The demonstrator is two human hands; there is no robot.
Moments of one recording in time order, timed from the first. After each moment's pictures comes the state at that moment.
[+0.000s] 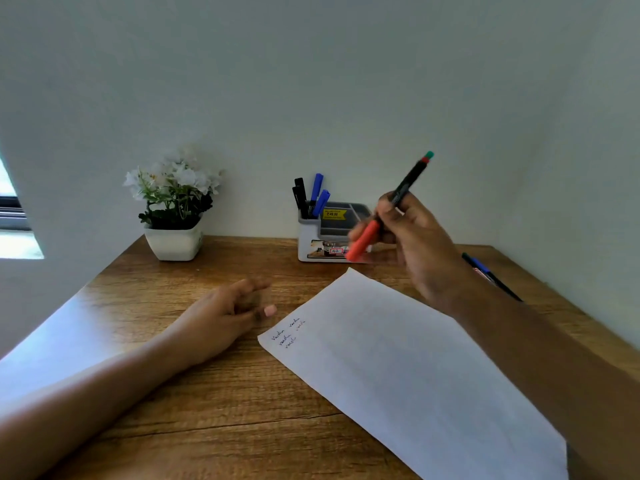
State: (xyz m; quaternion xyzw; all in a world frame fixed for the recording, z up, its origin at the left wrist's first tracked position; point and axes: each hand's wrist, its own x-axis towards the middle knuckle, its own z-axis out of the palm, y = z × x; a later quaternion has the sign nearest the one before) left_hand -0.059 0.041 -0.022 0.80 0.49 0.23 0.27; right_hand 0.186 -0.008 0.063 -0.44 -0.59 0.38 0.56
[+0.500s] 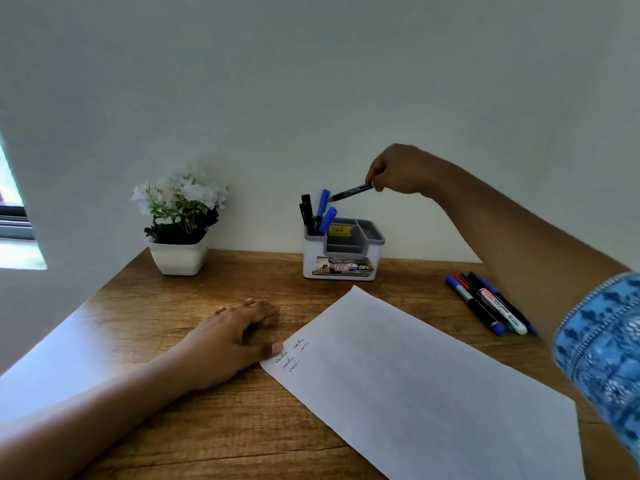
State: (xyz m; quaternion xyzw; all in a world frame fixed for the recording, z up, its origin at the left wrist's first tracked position) left_hand -0.058 0.048 -0.025 0.83 0.50 0.12 0.21; right_hand 0.213 0.116 0.158 -0.68 -0.71 0.00 0.17
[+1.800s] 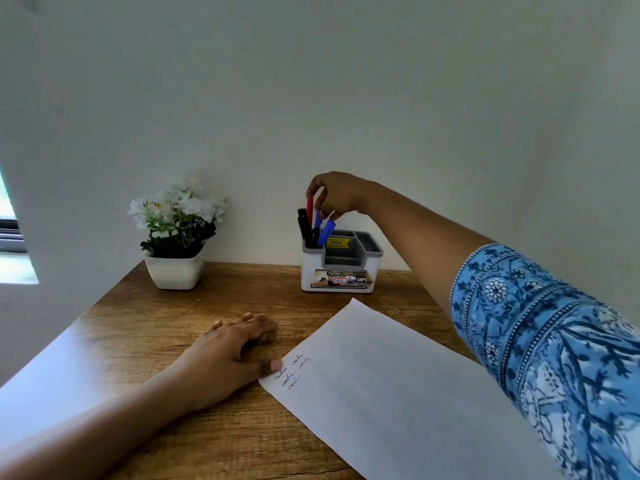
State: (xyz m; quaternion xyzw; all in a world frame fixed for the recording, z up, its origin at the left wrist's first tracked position) left_hand -0.055 0.044 -0.018 0.83 0.51 0.11 0.20; right_hand 0.164 0.181 0.131 -0.63 -0.75 0.14 0.18
